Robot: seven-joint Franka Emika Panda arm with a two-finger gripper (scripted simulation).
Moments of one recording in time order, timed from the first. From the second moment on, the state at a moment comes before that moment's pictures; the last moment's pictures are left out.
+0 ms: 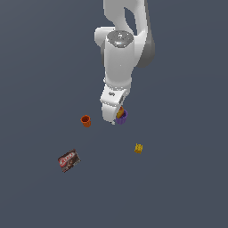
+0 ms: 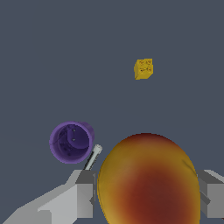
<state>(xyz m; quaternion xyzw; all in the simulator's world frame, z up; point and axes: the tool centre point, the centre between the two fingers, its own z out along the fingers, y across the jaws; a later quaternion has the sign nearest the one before) -0.033 0.015 0.212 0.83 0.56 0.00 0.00</state>
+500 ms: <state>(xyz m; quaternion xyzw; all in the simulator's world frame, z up) -0.062 0.027 0.314 0.83 0.56 0.00 0.00</state>
